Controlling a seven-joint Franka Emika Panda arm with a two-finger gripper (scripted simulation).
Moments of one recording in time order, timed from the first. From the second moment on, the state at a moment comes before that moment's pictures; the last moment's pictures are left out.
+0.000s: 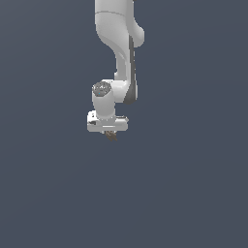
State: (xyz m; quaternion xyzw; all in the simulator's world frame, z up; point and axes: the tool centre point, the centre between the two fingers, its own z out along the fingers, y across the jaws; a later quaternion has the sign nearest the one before) arm -0.085 -0.082 0.043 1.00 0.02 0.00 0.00
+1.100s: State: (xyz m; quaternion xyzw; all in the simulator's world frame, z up) arm -0.093 -0.005 0.087 1.00 0.02 0.00 0.00
